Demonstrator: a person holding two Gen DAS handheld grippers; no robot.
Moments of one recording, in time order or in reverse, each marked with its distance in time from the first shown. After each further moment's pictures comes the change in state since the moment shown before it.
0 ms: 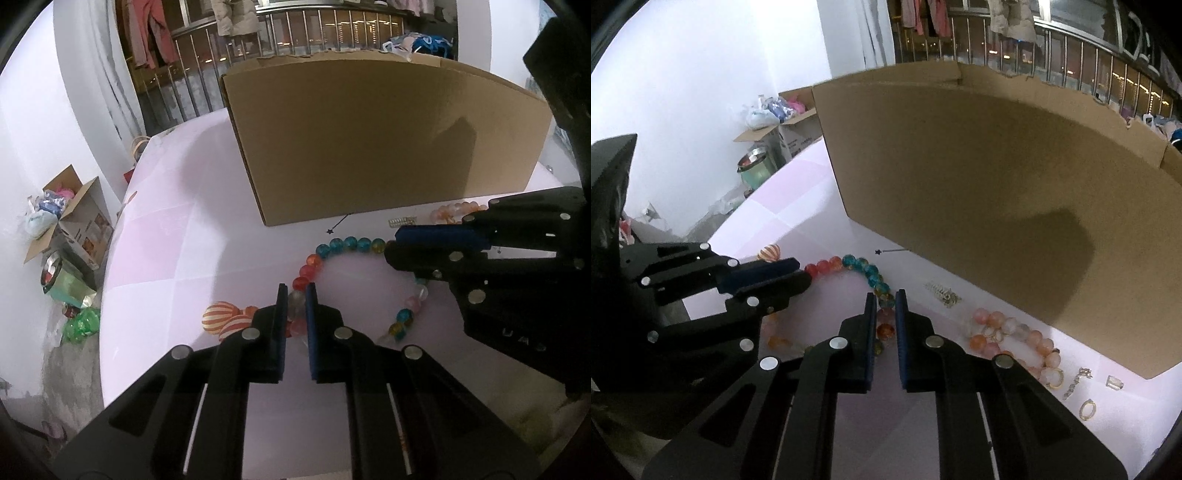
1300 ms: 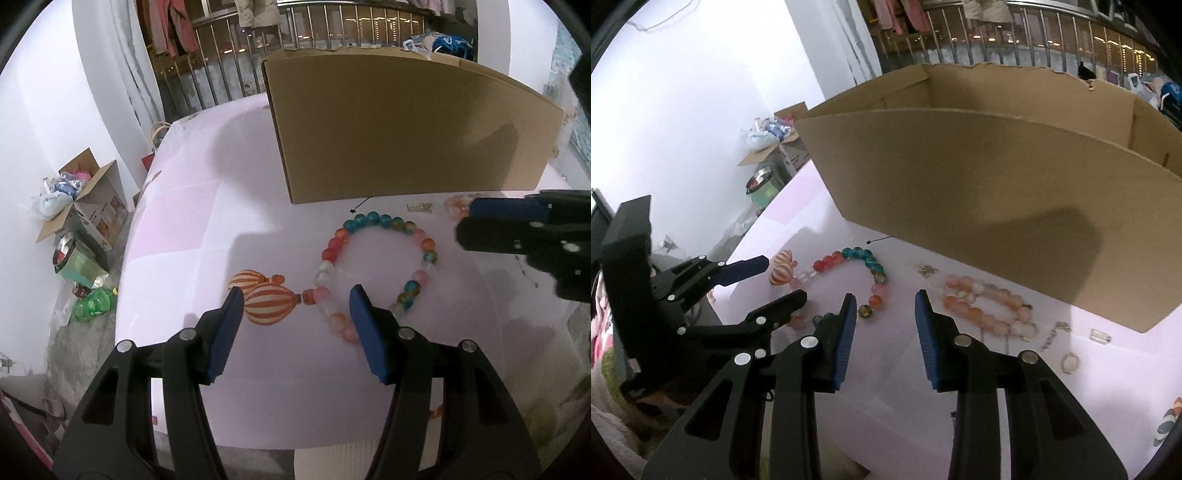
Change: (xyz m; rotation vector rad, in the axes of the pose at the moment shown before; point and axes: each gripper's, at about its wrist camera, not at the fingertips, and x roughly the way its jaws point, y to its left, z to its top) left arm -0.008 0.009 -0.008 -0.045 0.026 0.058; right arm -0.027 -0.027 -0.014 0.133 0.010 0.082
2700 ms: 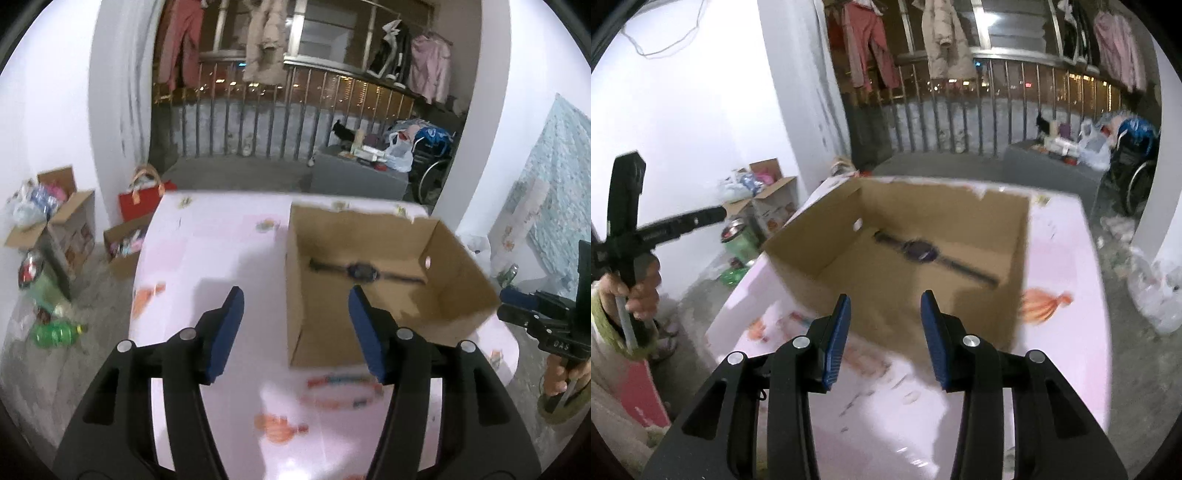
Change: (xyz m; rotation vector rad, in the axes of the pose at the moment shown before) left arm -0.093 0.067 0.115 -0.185 -0.194 -0.217; right arm -0.124 -0.055 0.042 0.009 -0.188 -0.114
